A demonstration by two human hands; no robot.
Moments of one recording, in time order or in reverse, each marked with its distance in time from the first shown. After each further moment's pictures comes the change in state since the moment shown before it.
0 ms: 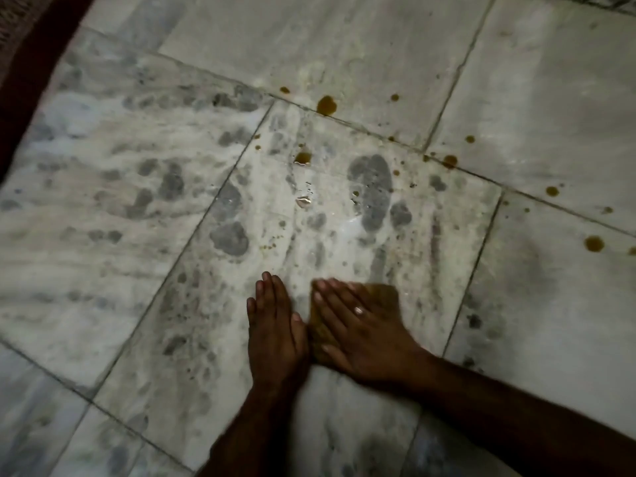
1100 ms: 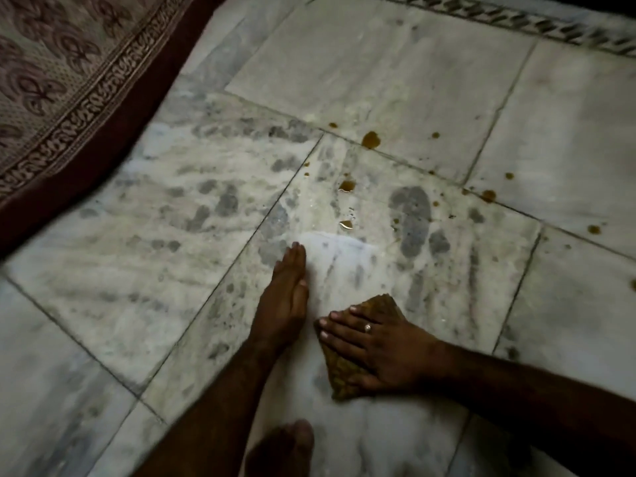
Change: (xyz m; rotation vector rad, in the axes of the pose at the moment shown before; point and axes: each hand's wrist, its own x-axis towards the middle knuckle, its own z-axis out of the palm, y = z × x) left_hand 0.075 -0.030 -0.065 -0.418 -0.058 0.129; right_hand 0.038 0.018 -0.011 0.002 -0.254 -0.502
